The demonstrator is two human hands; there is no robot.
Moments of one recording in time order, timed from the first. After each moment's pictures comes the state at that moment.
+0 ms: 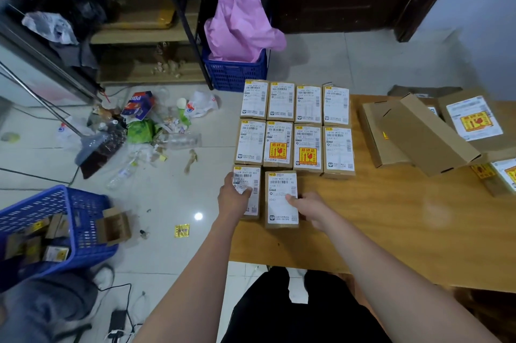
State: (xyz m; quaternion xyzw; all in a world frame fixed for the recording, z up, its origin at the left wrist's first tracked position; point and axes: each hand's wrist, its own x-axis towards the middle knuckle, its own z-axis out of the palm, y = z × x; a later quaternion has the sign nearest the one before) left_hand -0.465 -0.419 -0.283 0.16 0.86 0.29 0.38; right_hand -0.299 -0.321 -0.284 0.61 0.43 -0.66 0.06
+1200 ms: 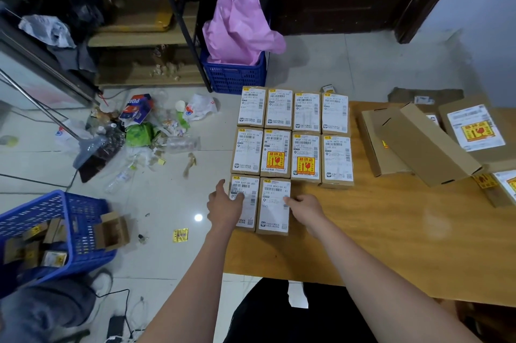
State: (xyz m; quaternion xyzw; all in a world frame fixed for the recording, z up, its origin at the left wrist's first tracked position) left_hand -0.475 -0.409 -0.290 0.12 0.90 0.24 0.34; right_hand -0.312 -0.310 -0.287 0.64 0.51 -0.57 0.04
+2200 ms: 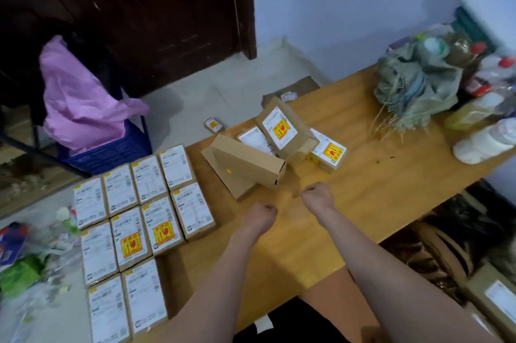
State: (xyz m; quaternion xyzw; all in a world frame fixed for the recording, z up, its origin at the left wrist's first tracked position) left_hand -0.141 -0.189 -0.268 0.45 0.71 0.04 0.54; right_hand 0.017 -0.158 -0.257 0.81 0.35 -0.45 -0.14
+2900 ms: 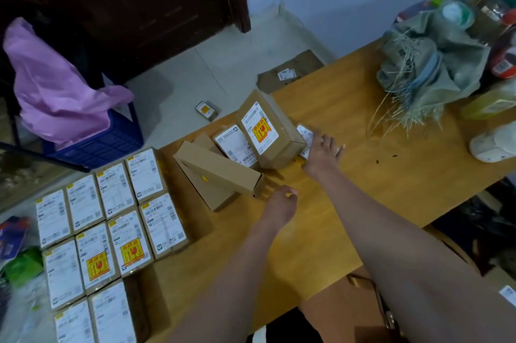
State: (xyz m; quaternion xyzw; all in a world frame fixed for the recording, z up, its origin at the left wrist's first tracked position) left_hand -0.039 -0.120 -0.284 0.42 0.68 0.06 0.60; right_hand 0.088 -0.024 -0.312 0.78 0.56 -0.25 0.09
